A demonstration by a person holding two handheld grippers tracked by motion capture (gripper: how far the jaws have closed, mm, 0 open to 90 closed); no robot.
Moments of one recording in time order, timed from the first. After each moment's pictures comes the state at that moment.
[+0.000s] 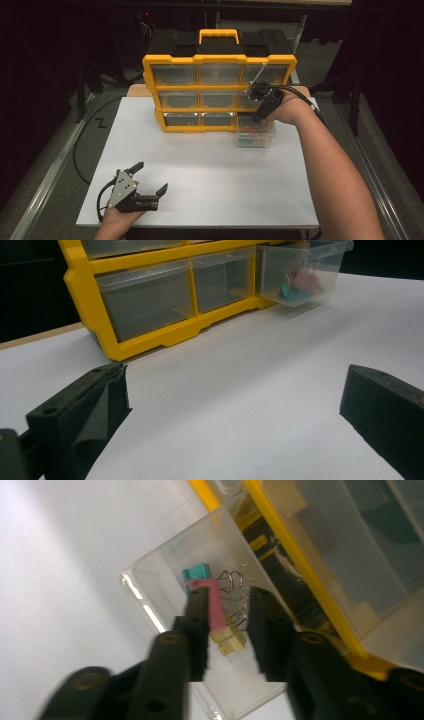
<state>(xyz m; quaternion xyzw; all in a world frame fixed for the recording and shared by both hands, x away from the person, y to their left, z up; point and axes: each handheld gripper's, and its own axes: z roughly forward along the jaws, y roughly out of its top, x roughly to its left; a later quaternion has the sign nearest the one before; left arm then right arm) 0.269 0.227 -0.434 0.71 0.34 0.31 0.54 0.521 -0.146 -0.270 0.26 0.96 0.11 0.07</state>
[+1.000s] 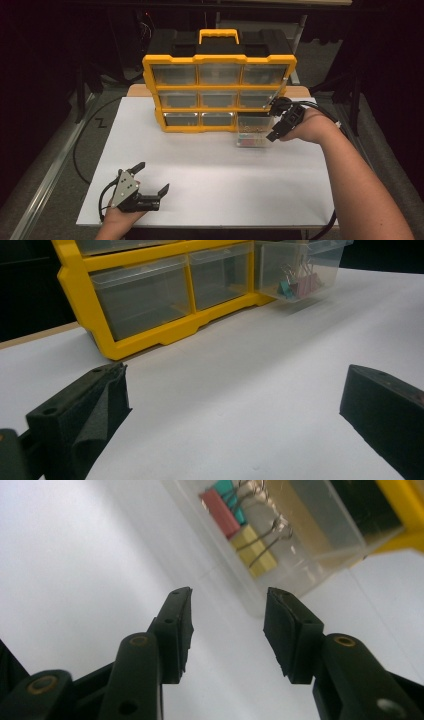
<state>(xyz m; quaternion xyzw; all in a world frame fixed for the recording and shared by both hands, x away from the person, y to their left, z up) 0.270 0.223 -0.435 0.71 0.34 0.31 0.53 0.471 -0.192 -0.274 0.27 0.96 0.09 0.06</state>
